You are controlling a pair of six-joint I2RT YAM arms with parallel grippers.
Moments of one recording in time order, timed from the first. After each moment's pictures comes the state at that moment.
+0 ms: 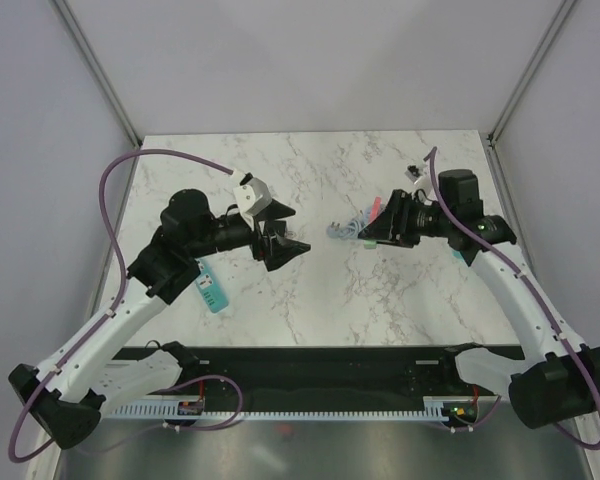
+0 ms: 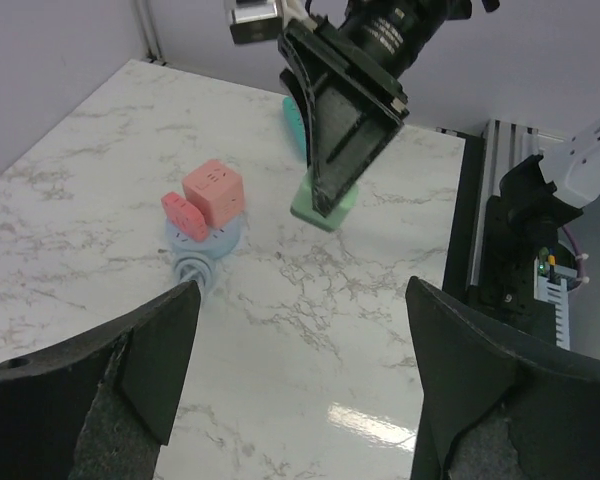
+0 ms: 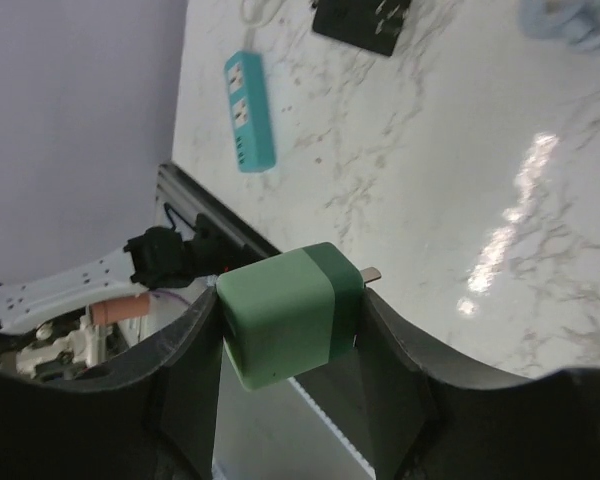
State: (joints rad) left arm -0.64 0.96 1.04 -0.18 0.57 0.02; right arm 0.20 1.16 1.10 -0.63 -0.71 0.53
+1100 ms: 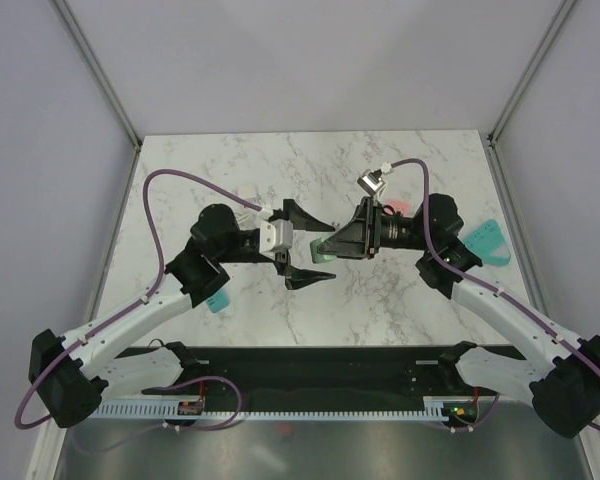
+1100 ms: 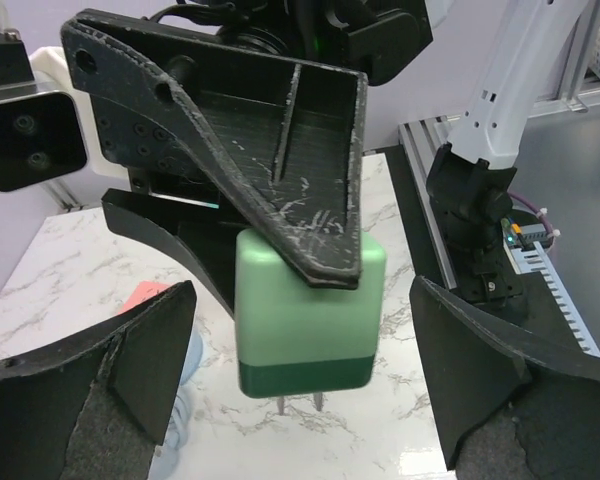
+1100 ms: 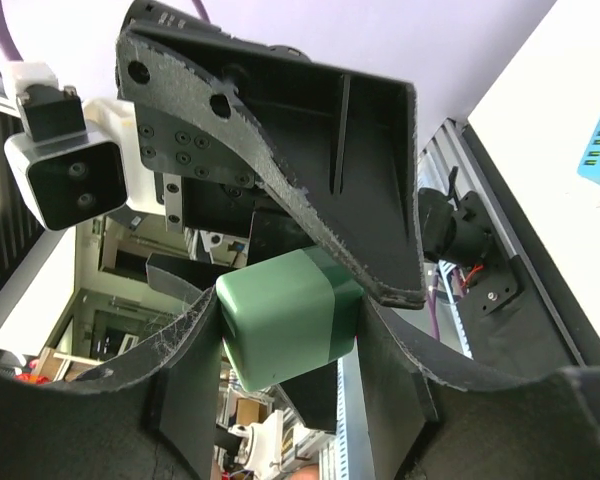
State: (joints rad) left arm -0.77 1.07 0.88 0.27 0.81 0.20; right arm 0.55 1.09 0.82 0.38 -0.94 1.25
